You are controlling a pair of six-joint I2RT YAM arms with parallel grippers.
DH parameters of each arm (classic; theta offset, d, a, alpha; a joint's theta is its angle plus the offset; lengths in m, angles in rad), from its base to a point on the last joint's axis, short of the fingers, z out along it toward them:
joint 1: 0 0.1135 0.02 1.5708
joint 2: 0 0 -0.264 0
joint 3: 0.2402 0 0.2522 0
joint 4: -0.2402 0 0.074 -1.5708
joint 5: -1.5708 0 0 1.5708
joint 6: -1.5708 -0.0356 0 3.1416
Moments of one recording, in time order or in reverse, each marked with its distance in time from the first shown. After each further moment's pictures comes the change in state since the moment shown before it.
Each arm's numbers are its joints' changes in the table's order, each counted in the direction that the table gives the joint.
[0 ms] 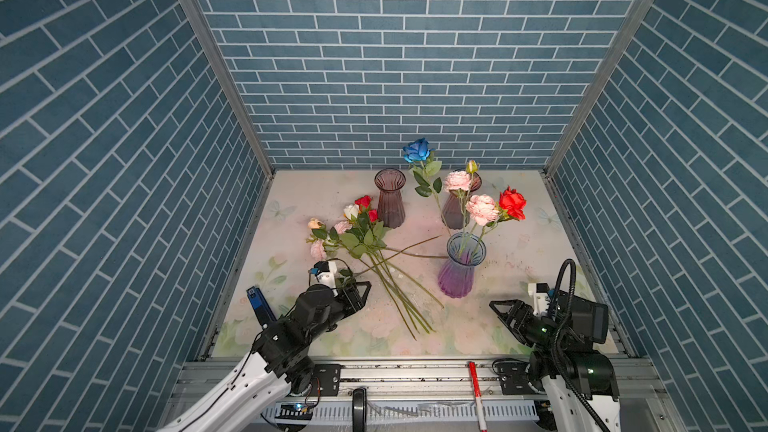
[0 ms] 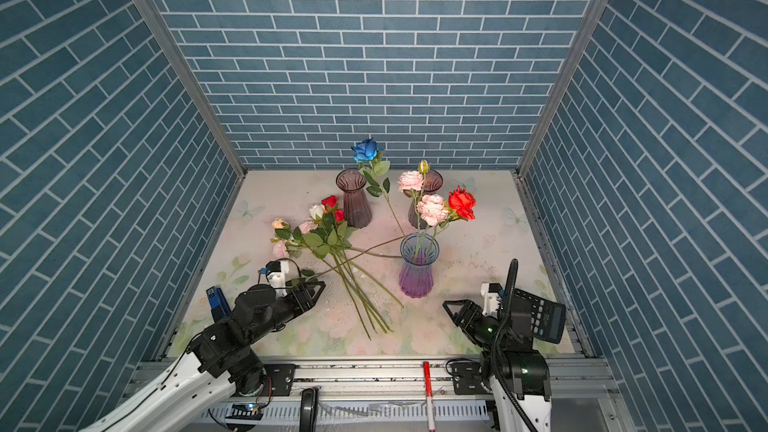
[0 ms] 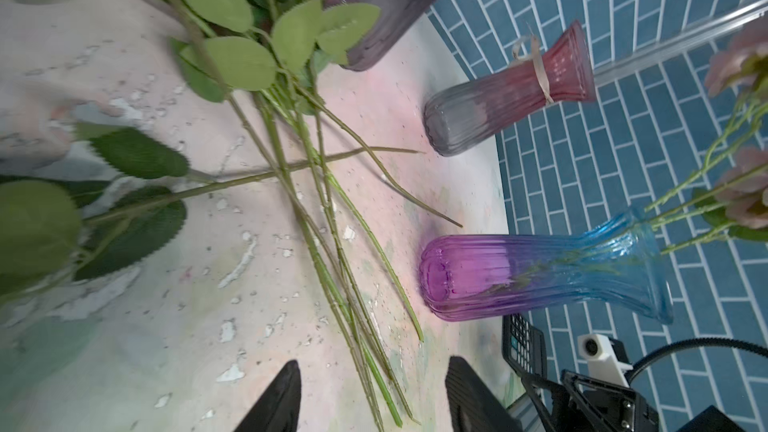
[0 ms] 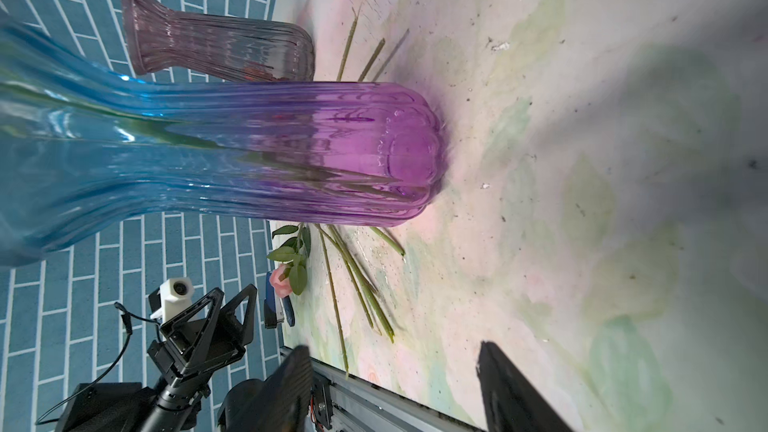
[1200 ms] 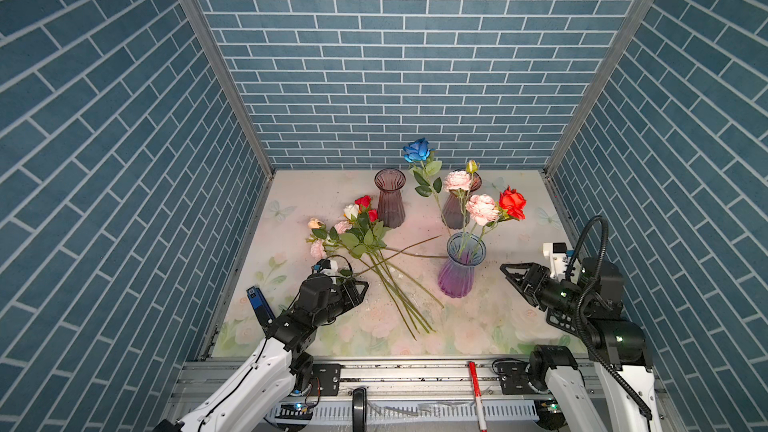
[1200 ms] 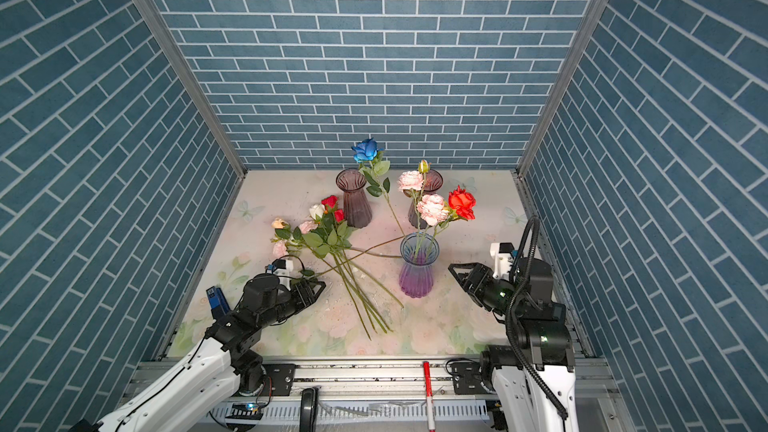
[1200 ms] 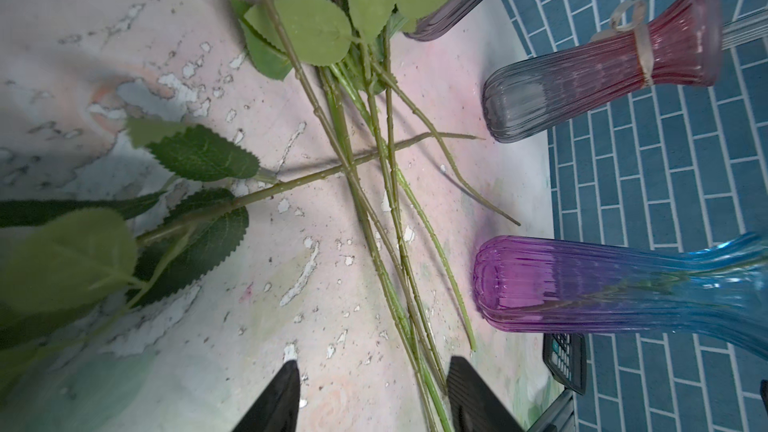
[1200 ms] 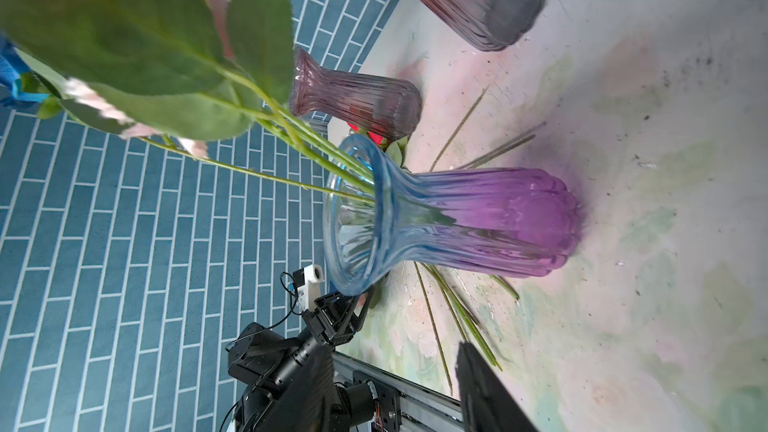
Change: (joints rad) left arm 0.201 -0.252 -0.048 0.198 -0.216 -0.128; right arm 0.010 -0.447 0.468 0.135 0.035 0.003
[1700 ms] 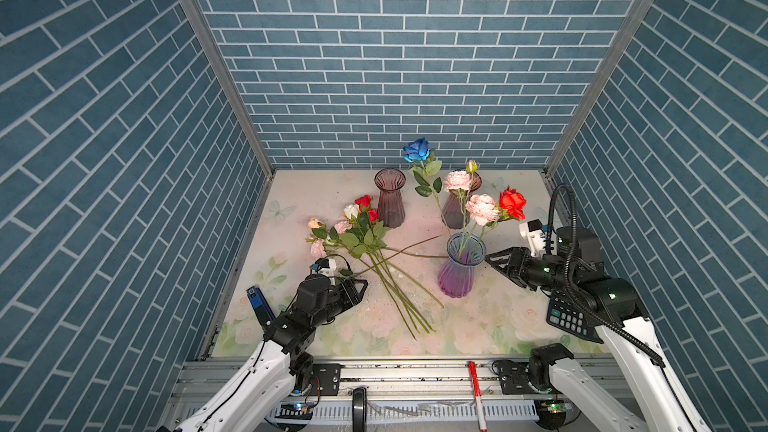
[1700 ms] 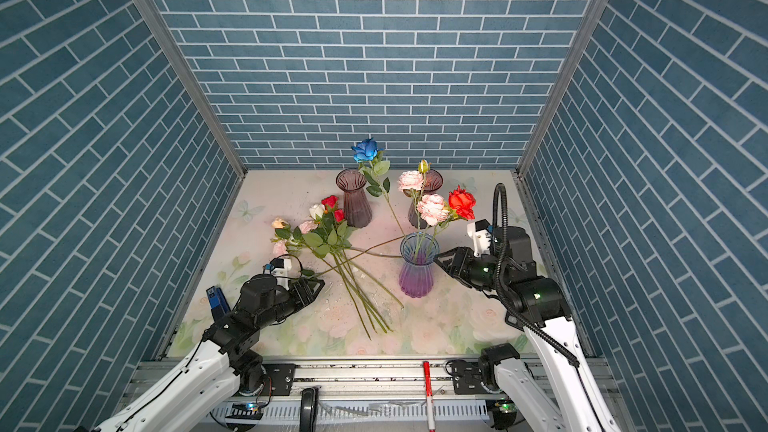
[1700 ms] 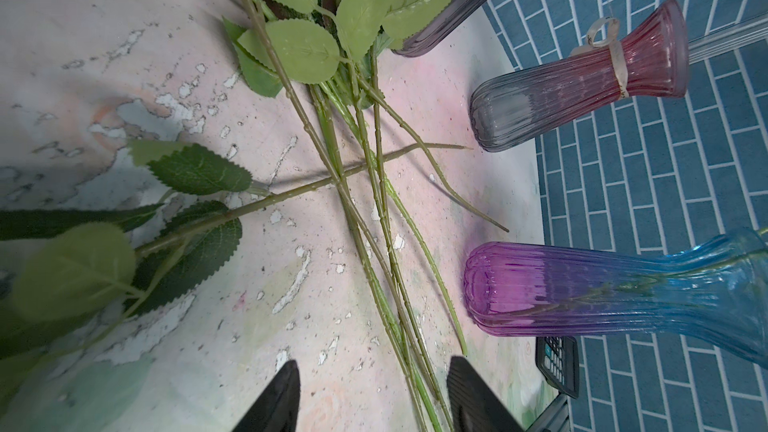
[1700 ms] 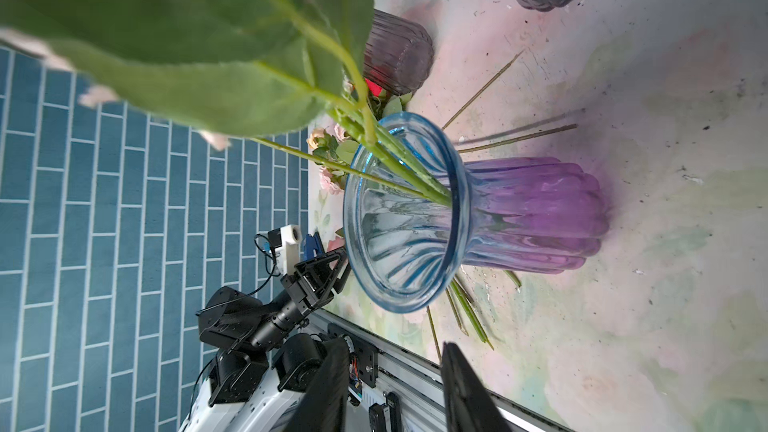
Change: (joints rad) left arm 0.004 0.016 0.000 -0.002 0.004 0.000; right arm 0.273 -0.274 0.179 -0.034 -0.156 0.085
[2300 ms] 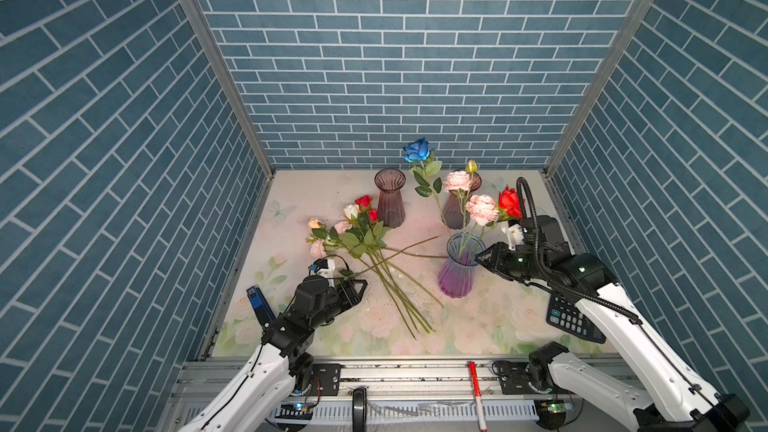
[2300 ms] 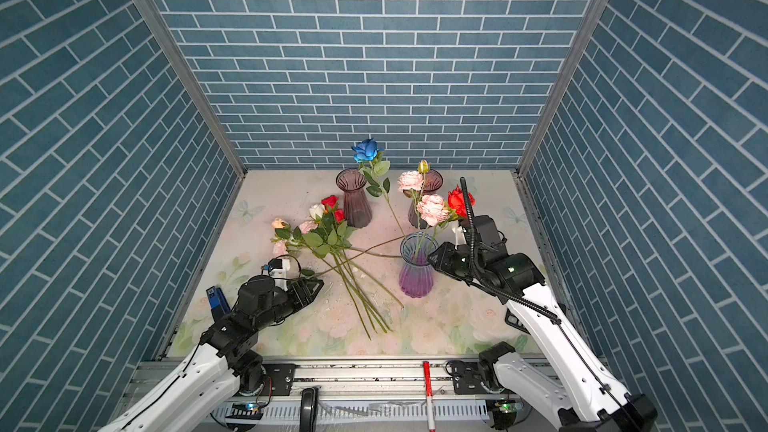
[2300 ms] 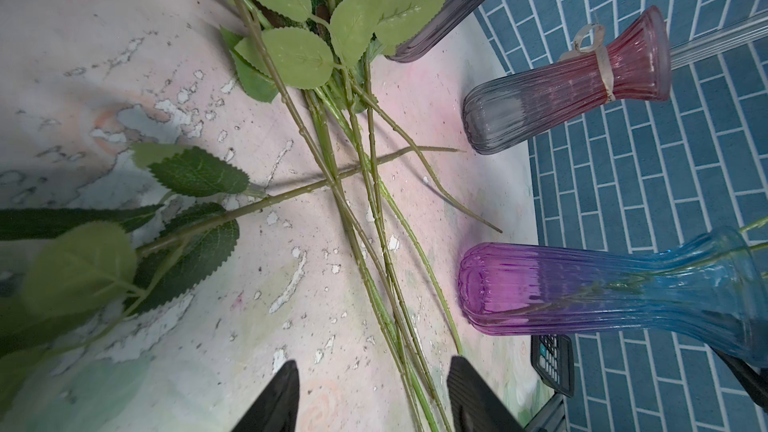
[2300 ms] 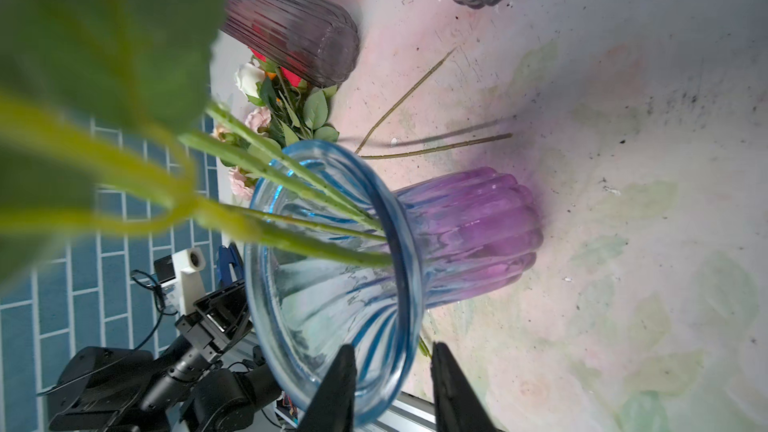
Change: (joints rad) left arm 0.004 0.045 -0.004 -0.016 -0.001 0.000; right arm 0.185 -0.175 0.048 -0.001 -0.281 -0.005
